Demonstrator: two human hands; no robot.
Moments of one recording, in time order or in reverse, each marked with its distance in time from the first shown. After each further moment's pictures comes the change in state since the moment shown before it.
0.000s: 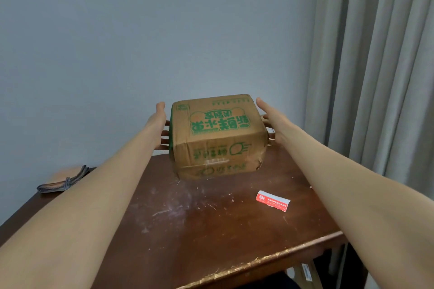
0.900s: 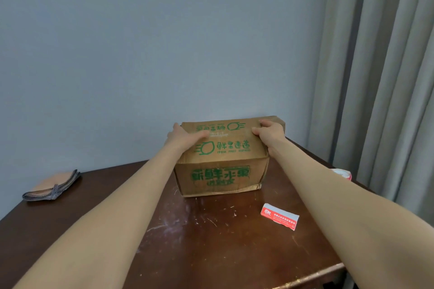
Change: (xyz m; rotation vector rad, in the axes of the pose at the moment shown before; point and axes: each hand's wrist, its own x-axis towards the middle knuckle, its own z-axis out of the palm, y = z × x) left_hand 0.048 -0.027 0.052 0.483 -0.018 0.139; right_hand 0.053 0.027 0.026 -0.124 0.104 -0.157
